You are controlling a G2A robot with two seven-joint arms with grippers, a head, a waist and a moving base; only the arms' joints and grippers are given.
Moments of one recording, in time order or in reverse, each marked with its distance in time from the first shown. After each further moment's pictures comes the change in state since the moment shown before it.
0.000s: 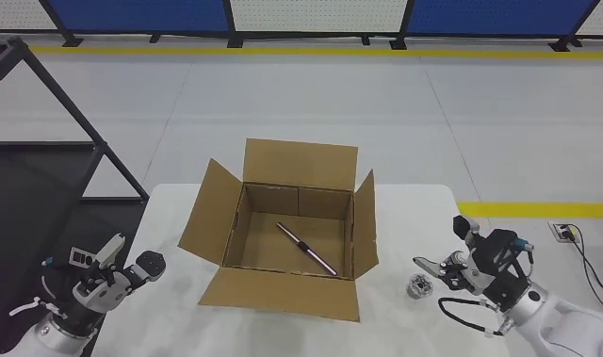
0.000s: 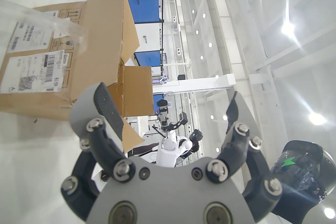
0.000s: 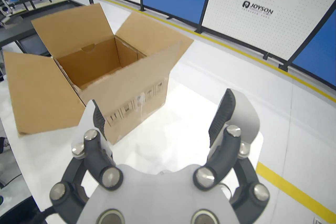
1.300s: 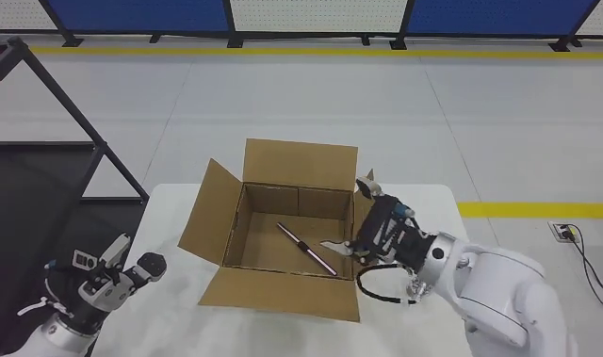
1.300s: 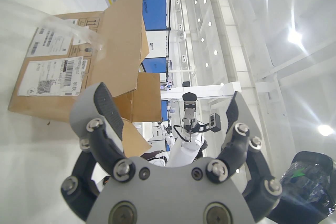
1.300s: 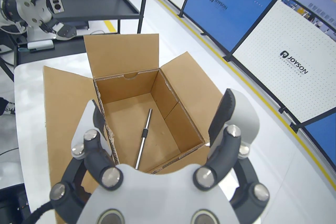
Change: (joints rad) left arm 0.001 -0.002 0.018 0.017 0.044 -0.007 0.034; right arm 0.351 -0.060 -0.403 -0.096 -0.078 0.072 0.137
